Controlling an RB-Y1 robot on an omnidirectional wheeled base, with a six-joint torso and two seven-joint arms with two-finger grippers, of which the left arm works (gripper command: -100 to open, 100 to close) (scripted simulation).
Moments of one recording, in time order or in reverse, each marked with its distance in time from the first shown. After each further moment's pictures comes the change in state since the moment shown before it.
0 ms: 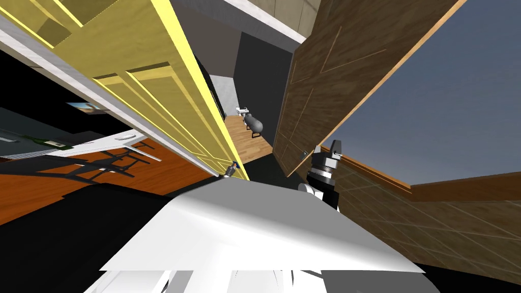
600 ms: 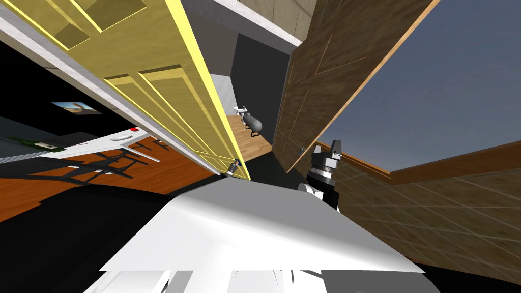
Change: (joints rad) arm -0.105 -0.010 -0.019 0.066 0.008 0.031 -0.007
